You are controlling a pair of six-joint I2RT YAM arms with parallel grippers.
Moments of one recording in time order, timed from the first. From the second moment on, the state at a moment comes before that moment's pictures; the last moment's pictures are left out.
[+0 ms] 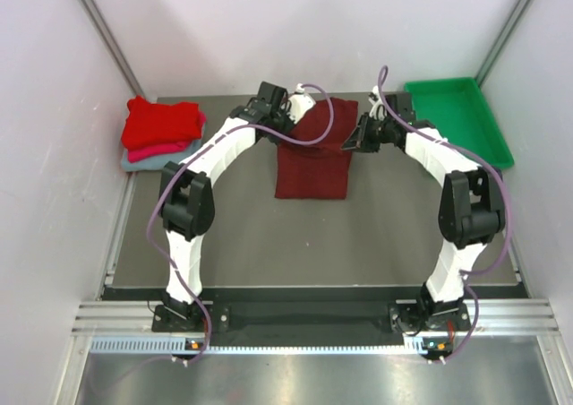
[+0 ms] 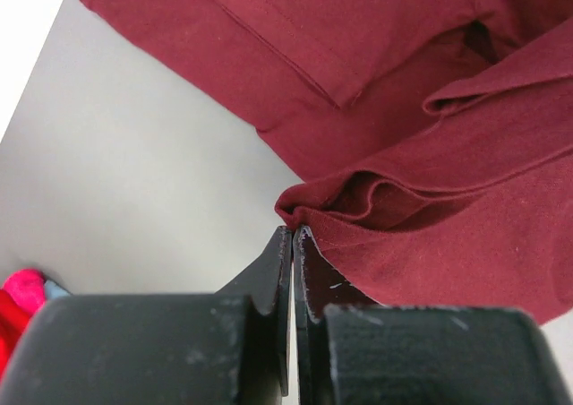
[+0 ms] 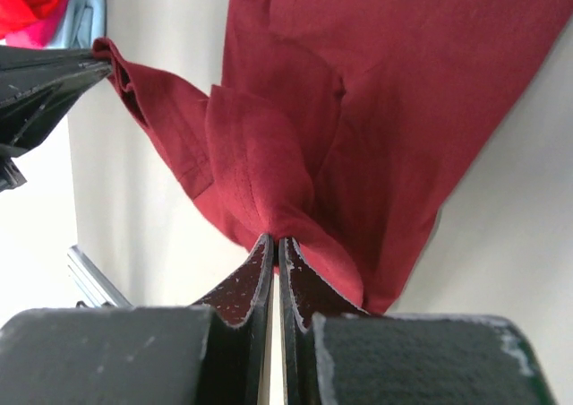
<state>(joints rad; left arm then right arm) -0.46 2.07 1.87 -0.58 0.06 0.48 0.21 1.84 1.43 -0.36 -0.55 0.47</state>
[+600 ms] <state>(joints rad) -0.44 2.33 2.10 -0.57 0.07 0.50 0.20 2.02 1.59 -0.36 -0.52 0.46</state>
